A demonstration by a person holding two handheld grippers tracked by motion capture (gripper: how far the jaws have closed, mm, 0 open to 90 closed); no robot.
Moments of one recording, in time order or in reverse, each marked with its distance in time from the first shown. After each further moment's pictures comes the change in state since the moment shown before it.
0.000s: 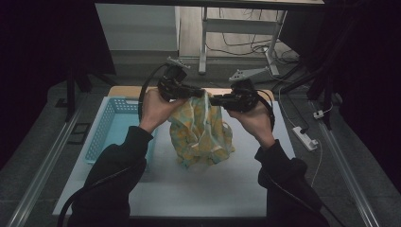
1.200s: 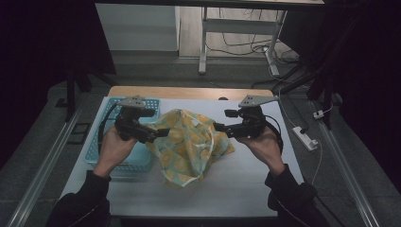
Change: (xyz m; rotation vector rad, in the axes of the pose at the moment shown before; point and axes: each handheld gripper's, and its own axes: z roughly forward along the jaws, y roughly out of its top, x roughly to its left) left arm -0.013 -0.137 -0.066 -0.060 0.080 0.007; right arm 0.019 -0.066 -0.012 -0.036 -0.046 0.038
